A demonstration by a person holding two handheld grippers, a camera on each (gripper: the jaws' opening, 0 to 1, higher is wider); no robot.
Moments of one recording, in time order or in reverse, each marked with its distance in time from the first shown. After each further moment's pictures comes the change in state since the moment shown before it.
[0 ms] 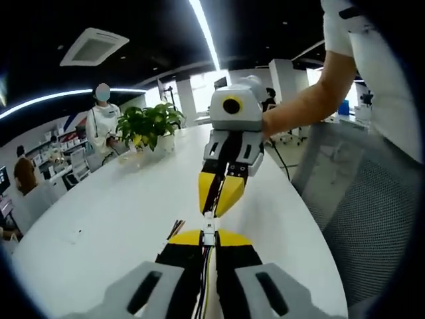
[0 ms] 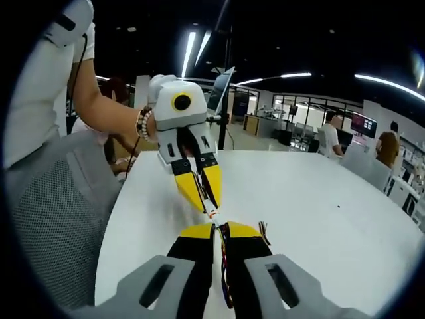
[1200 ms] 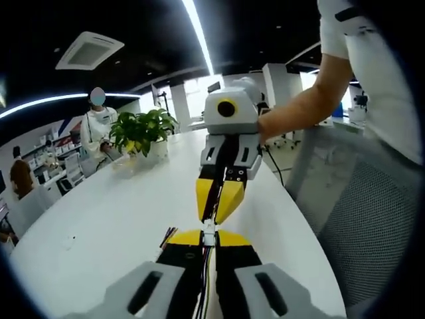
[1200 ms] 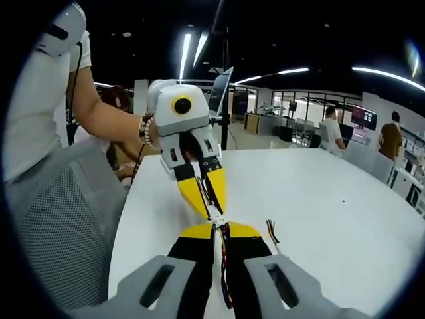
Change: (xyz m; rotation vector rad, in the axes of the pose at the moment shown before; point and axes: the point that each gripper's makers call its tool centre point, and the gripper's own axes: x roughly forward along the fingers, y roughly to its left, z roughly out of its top) left arm 0.007 -0.007 0.006 0.006 -0.032 -0.044; right arm -0.001 0.011 0.003 0.049 0.003 0.014
